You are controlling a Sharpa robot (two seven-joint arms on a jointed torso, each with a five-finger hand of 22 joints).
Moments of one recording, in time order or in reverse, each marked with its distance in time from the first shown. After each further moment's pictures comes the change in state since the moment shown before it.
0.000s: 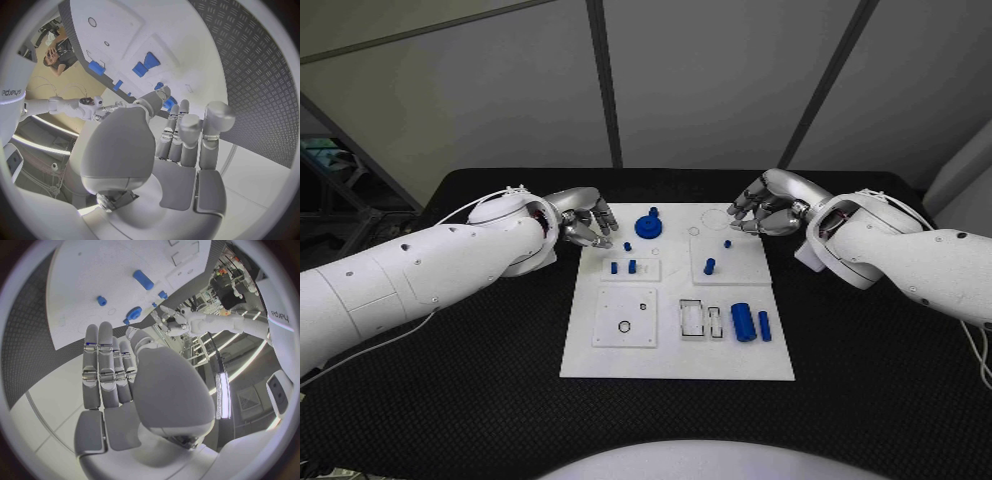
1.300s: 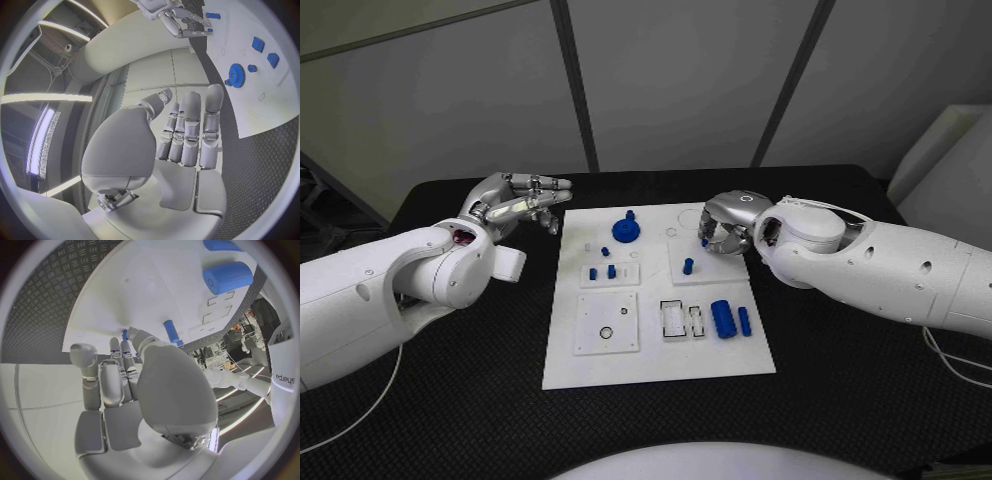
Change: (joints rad) left arm -0.026 -0.197 0.004 0.232 1.122 -0.182 0.302; left_hand -0.005 0.030 0.016 -0.002 0.000 0.089 0.013 0.021 -0.001 0.044 -0.004 0.013 0.002 -0.142 0.000 -0.216 -0.354 0.045 -0.137 0.005 -0.326 -0.223; right arm -0.036 0.095 -0.001 -0.036 -0.459 0.154 -0.160; right_hand -0.040 -0.014 0.161 -0.024 -0.107 0.003 -0.003 0.000 -0.004 -0.033 -0.003 -0.020 0.000 0.001 -0.009 1.045 0.891 -0.039 0.038 -0.003 0.720 0.697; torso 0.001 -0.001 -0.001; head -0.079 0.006
